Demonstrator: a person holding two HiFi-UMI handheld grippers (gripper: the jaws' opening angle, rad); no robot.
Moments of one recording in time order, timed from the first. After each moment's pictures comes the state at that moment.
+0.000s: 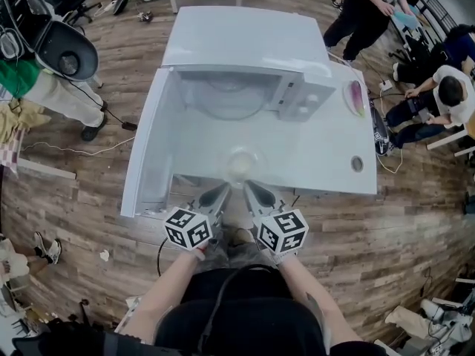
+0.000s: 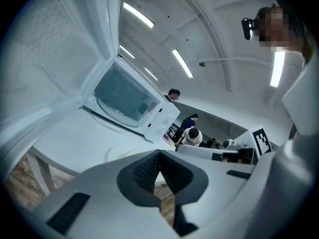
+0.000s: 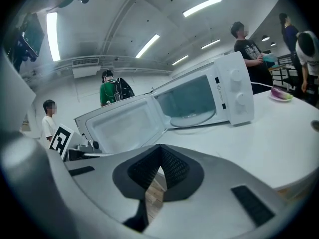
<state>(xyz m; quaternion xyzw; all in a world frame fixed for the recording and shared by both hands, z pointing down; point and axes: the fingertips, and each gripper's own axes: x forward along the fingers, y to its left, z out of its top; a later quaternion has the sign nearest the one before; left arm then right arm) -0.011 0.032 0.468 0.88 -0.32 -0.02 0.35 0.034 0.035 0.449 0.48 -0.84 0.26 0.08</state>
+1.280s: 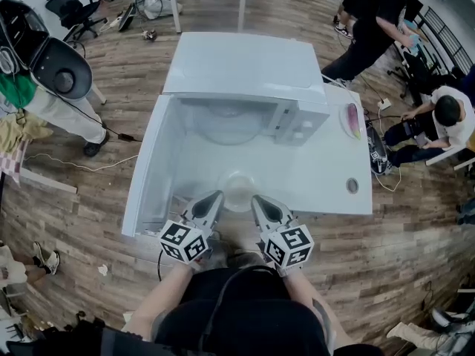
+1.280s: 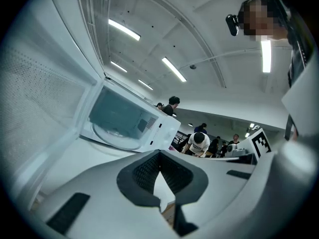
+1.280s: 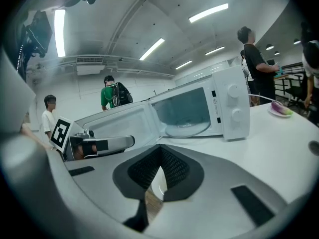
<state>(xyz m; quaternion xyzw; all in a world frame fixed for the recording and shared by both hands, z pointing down) -0.021 -0.004 0.426 0.89 -0.36 -0.03 0.26 0.065 0.017 0.428 0.48 -0.84 0.22 0.08</state>
